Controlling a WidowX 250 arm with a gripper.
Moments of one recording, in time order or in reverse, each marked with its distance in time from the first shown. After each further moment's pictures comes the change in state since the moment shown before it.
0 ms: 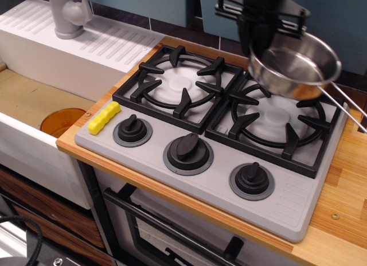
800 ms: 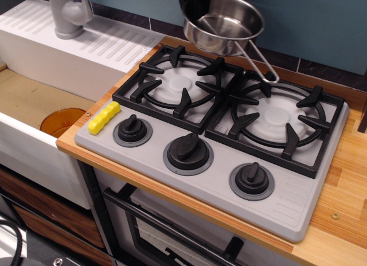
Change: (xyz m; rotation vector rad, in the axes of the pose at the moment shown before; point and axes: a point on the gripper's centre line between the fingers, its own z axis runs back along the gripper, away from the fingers) arm 0.016 0.084 0.007 -0.008 0.012 -0.103
